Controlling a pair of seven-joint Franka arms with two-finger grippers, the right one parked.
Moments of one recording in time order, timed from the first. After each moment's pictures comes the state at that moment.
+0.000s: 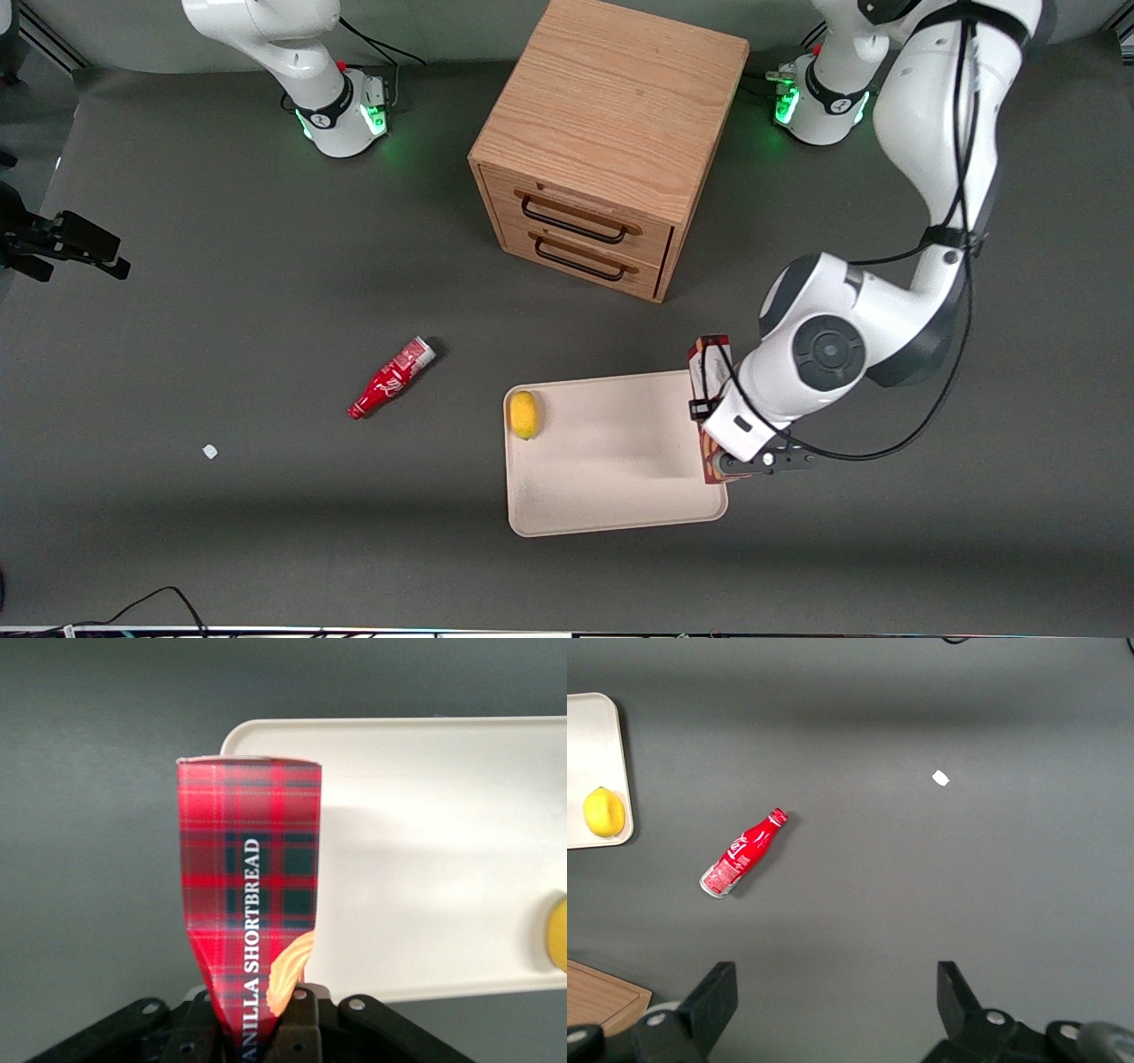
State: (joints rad) arm -0.13 0.76 -0.40 -1.26 0.22 2.02 -0.58
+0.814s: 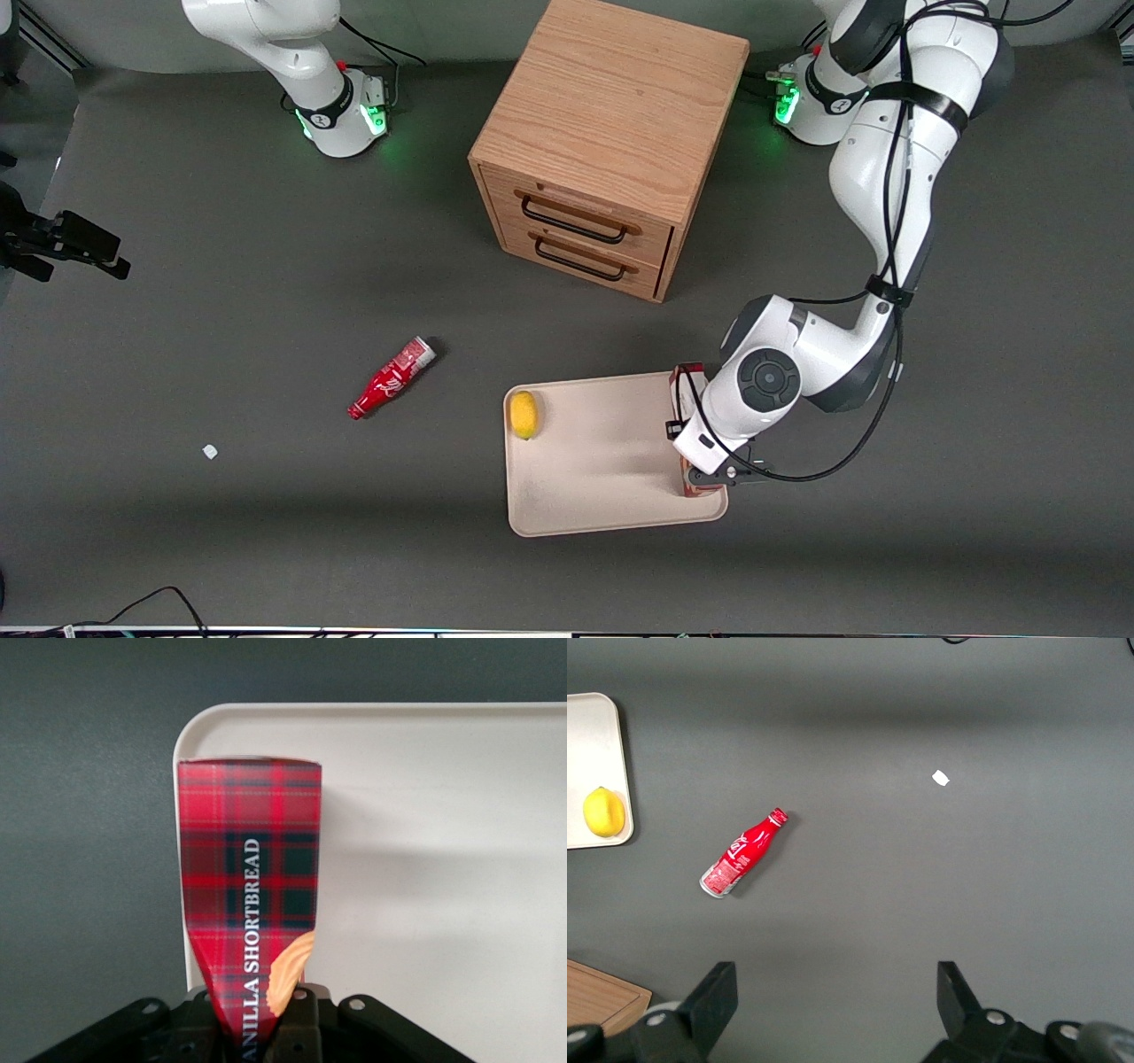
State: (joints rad) arm -0.19 0.90 -0.34 -1.25 0.26 2.18 -0.61
